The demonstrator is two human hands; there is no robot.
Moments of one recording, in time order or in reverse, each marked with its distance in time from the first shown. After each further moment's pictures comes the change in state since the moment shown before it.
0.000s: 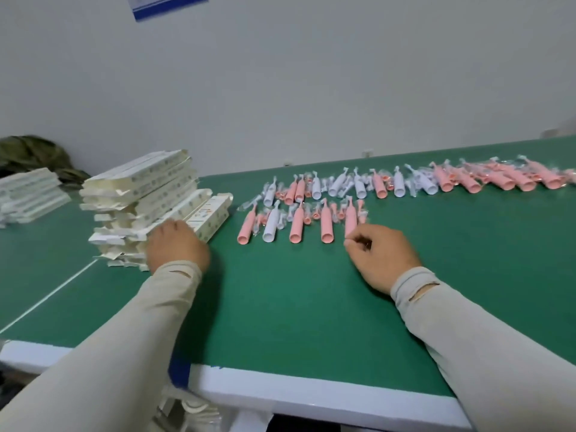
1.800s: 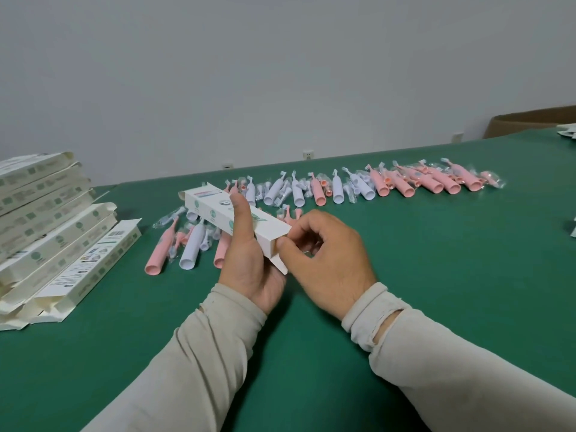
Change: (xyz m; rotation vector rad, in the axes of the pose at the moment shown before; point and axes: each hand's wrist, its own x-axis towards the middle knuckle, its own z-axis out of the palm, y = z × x) left_hand -0.080 0.209 0.000 -2.285 -0.975 0.002; right_hand 0.008 -0.015 -0.014 0.333 0.280 -0.141
